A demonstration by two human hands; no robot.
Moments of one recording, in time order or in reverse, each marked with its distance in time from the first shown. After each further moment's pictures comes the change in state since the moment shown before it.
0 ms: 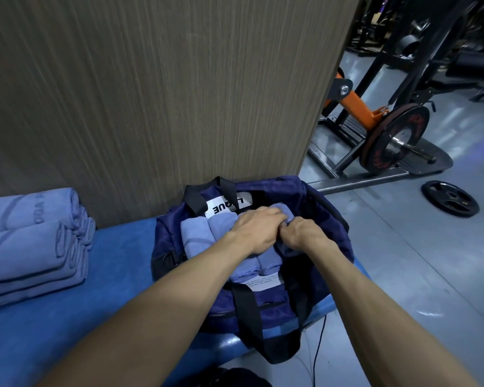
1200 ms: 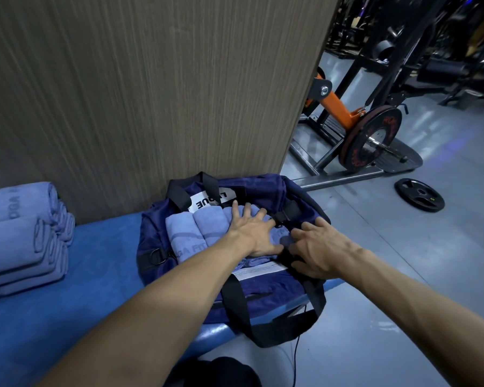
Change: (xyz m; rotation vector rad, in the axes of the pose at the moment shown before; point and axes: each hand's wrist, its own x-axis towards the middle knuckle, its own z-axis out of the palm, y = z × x) left_hand 0.002 0.030 0.014 0.183 -0.261 -0.169; right_hand -0.075 0.069 -0.031 -0.934 0.072 -0.594
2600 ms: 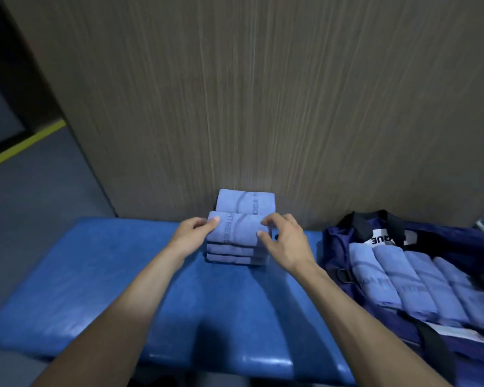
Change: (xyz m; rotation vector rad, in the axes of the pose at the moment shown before) left_hand -0.358 -0.344 0.031 -1.225 0.664 -0.874; right_hand 0.150 -0.312 -0.198 1.122 0.606 -0.122
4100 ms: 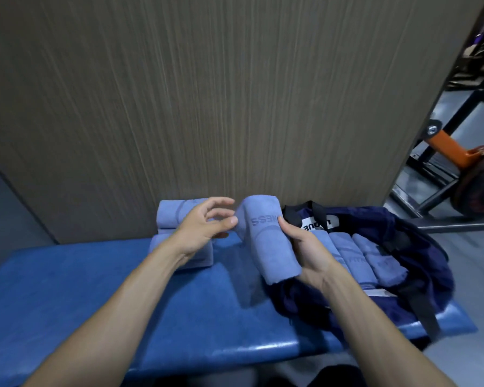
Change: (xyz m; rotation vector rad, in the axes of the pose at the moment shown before) left_hand -0.082 0.112 0.100 -0.242 -0.476 0.338; right_hand -0.087 0.058 -0.129 1.578 -0.318 0.470
